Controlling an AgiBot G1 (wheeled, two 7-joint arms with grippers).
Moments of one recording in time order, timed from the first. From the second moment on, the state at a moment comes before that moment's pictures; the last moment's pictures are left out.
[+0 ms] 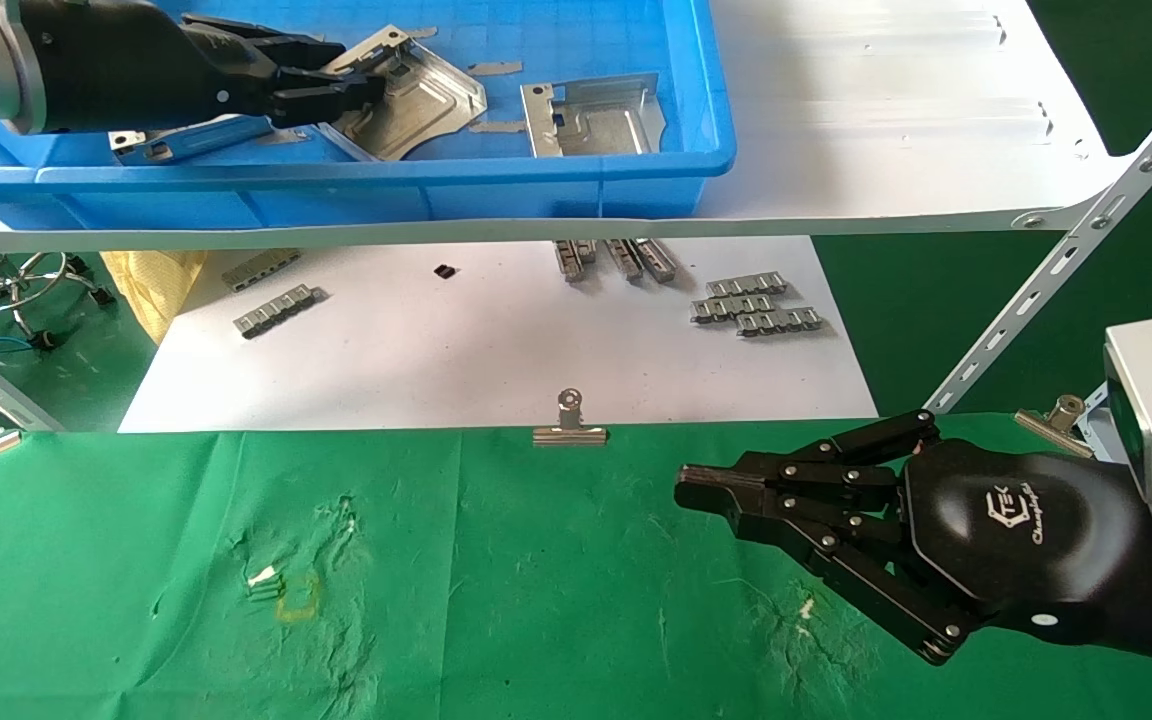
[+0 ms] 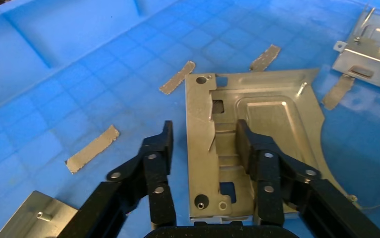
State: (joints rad) left arm -2.10 1.16 0.60 0.00 1.41 1.08 0.02; right arm 1.08 -0.56 -0.38 1.22 -0.63 -1.42 0.12
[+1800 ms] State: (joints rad) left arm -1.73 0.72 0.70 -0.65 0.95 1.59 0.41; right arm 1.08 -0.56 -0.38 1.22 -0.63 -1.42 0.12
